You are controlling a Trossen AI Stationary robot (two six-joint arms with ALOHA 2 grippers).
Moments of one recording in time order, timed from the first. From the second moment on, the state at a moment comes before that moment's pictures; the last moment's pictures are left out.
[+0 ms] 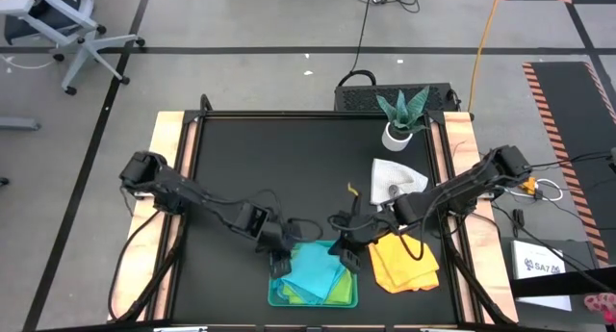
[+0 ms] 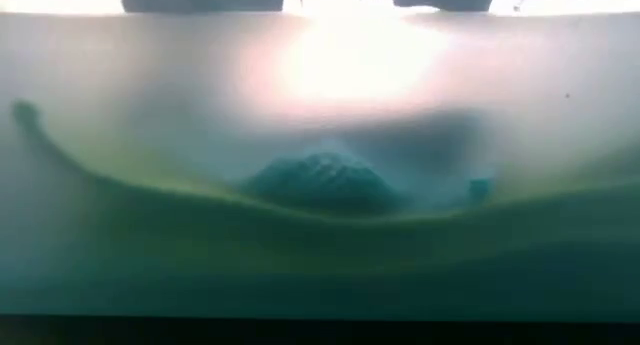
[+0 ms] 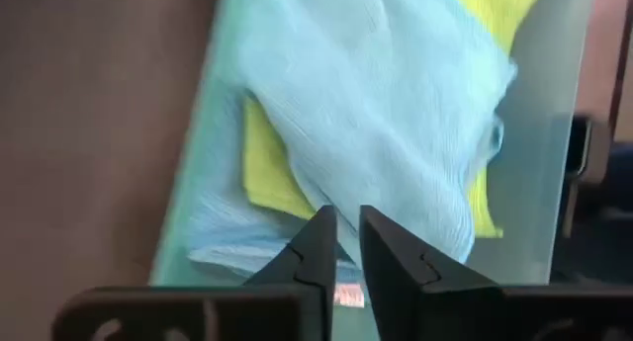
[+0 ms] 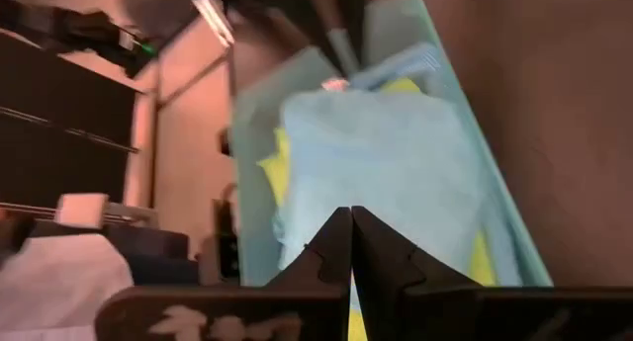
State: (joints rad) left arm -0.37 1.73 1.23 -0.54 0.13 -0.66; right arm 0.38 1.53 1.04 -0.18 -0.04 0.84
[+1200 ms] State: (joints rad) left arm -0.36 1.81 1.23 -0.44 0.16 -0.93; right arm 0.42 1.53 1.04 -0.30 -0.06 0.88
